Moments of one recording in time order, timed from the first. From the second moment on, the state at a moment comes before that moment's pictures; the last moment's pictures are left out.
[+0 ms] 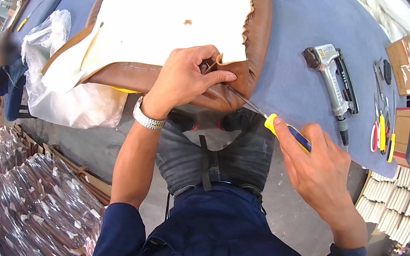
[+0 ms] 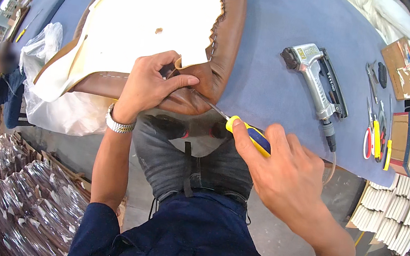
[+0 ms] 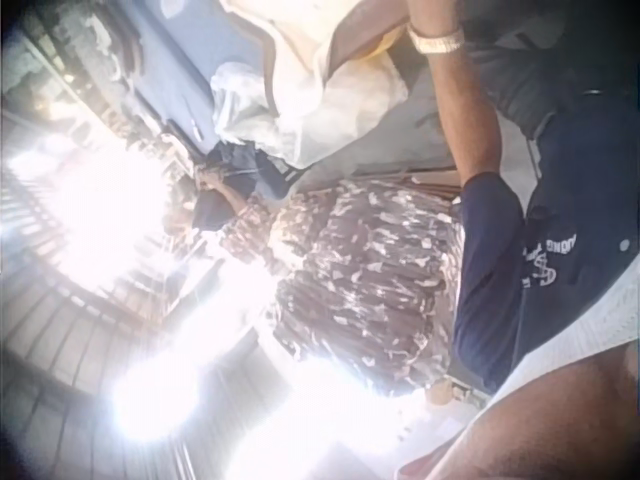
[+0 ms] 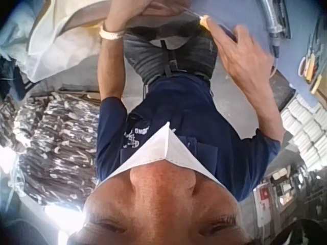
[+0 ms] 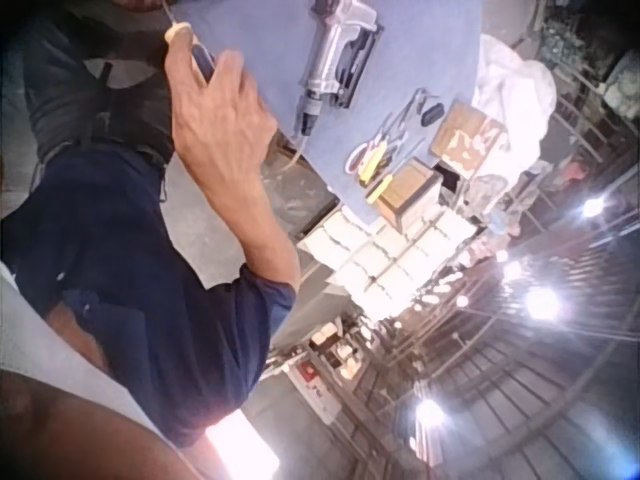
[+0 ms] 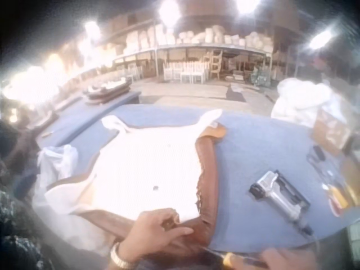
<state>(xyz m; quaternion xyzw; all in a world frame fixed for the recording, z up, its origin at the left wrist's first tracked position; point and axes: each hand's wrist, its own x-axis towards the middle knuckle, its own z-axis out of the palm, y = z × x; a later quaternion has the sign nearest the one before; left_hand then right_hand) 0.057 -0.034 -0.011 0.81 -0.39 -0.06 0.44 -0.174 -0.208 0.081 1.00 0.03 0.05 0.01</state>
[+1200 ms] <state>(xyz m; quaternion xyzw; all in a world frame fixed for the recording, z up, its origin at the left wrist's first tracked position) 0.051 -0.028 -0.014 0.81 -0.42 -0.05 0.40 -0.190 -0.182 -0.021 0.87 -0.14 0.16 -0.45</state>
